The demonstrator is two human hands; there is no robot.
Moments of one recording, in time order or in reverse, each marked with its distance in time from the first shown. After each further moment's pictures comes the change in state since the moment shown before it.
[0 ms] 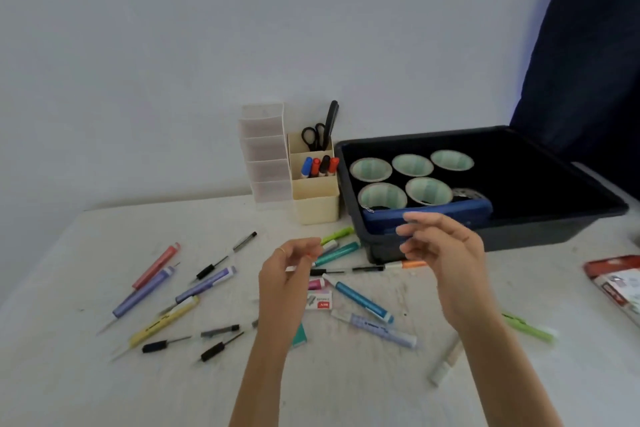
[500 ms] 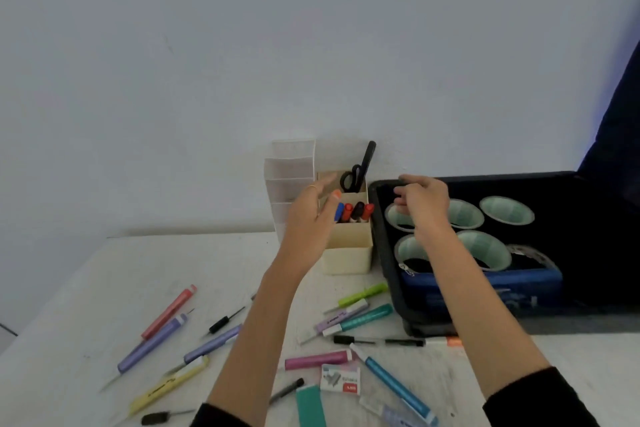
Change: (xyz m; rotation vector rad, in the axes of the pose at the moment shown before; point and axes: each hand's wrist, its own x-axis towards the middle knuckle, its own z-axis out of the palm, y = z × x) left_hand 0.146 0.057 0.010 0.273 -0.122 0.208; right_hand 0.197 0.012 0.093 -0.268 0.164 0.069
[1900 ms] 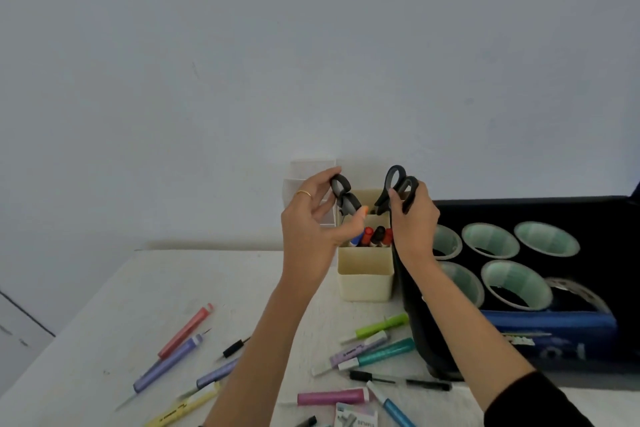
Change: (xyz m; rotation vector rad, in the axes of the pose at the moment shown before) left_hand 0.003 0.017 -0.012 -0.356 0.237 0.180; right_hand 0.013 0.023 0.048 -0.261 0.078 -0.547
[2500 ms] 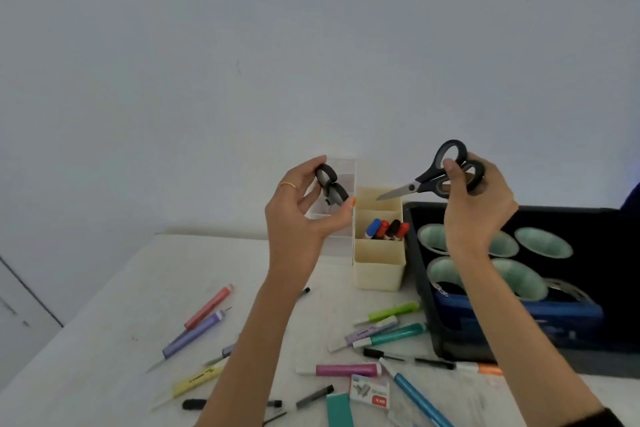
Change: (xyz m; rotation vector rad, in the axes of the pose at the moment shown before) left_hand -0.029 0.038 -0.049 -0.017 0.120 0.089; right_hand -0.023 -0.074 -0.068 0.178 0.333 -0.073
